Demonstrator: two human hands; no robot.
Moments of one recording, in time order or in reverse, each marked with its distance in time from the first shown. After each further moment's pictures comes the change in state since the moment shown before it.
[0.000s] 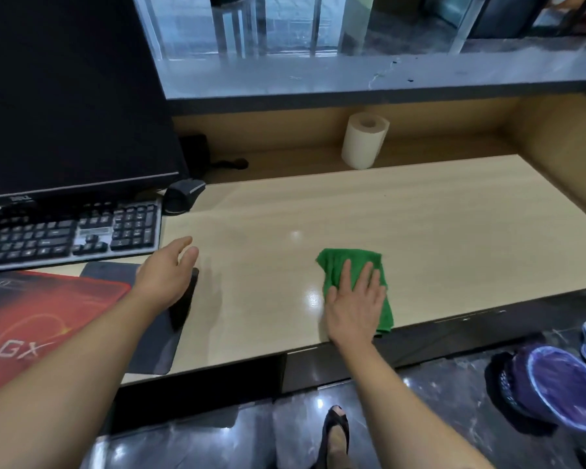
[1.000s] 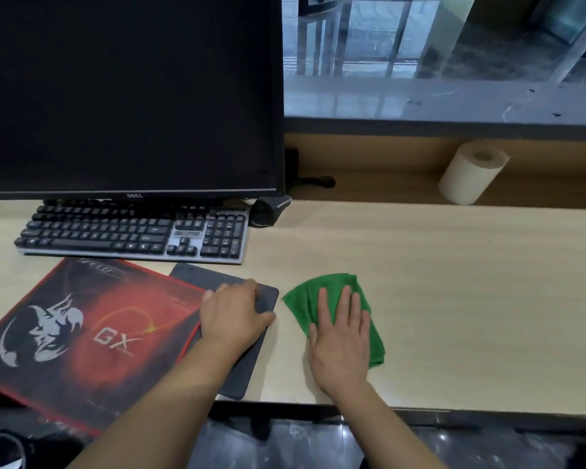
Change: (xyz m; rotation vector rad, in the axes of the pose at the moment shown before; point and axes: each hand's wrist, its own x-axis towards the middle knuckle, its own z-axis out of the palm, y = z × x) left_hand -0.011 -0.025 -0.002 0.424 0.024 -0.087; right_hand -0.029 -0.129 0.028 -0.039 -0.176 -0.447
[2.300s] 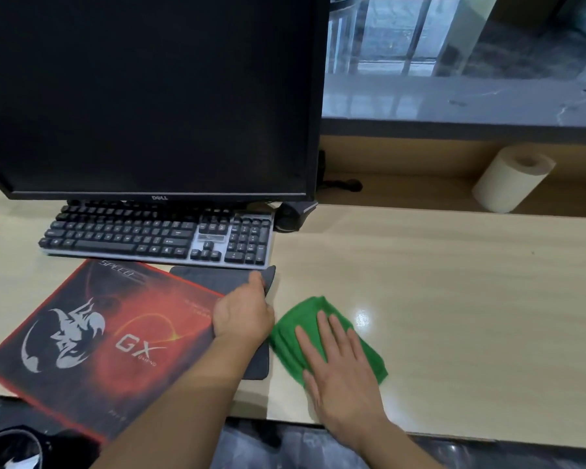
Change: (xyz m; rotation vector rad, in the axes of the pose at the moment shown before) left_hand 0.036 -0.031 0.020 -0.067 0.058 -0.079; right_hand -0.020 -0.019 0.013 -0.095 -0.014 -0.431
